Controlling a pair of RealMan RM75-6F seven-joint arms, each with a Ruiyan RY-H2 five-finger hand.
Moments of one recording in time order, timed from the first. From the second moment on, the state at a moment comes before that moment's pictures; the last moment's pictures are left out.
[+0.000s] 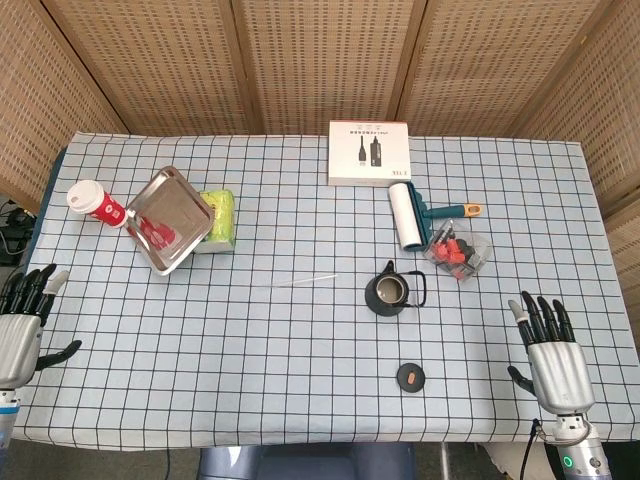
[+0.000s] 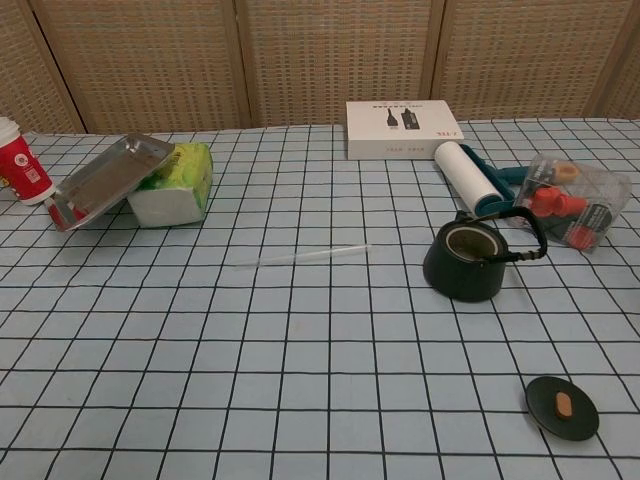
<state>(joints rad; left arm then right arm) -0.10 -1.17 -0.05 -1.60 1.52 1.51 0.09 0.06 -1.28 0.03 -1.58 -1.60 1.54 -0.31</state>
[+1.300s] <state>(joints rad) -0.10 -1.17 -0.06 -1.61 1.50 1.52 0.11 0.15 -1.27 -0.03 -1.56 -1.76 1.44 -0.10</state>
